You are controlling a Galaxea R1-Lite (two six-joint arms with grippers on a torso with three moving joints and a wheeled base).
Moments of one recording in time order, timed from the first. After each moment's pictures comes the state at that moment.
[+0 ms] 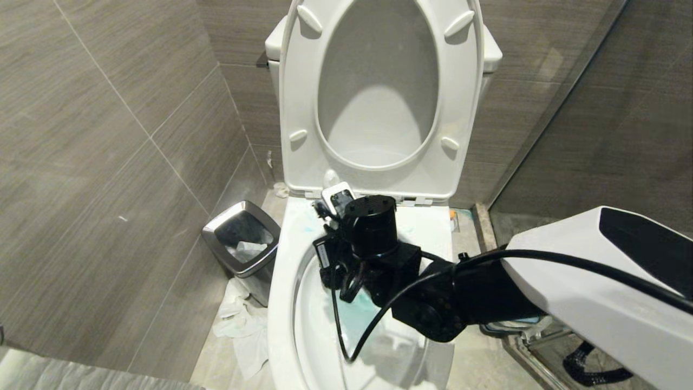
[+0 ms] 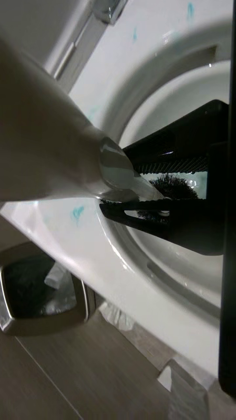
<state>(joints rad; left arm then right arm) 0.00 0.00 0.00 -0.01 0.01 -0.01 0.87 2.26 -1.42 -0.65 -0.41 -0.07</state>
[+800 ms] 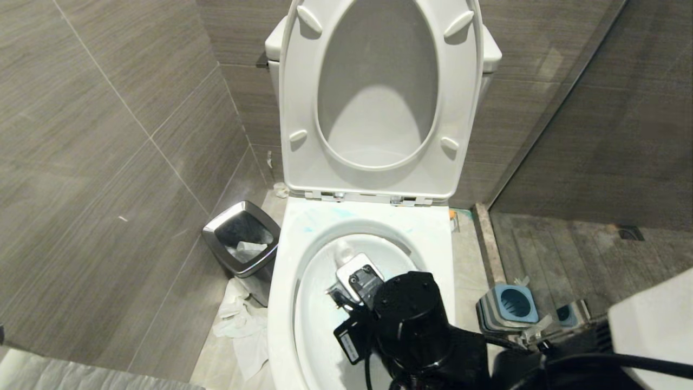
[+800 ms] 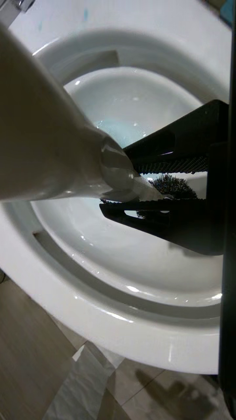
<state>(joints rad) 0.00 0.00 0.00 -0.01 0.01 -0.01 1.01 2.01 -0.85 -0.81 -0.47 -0.07</state>
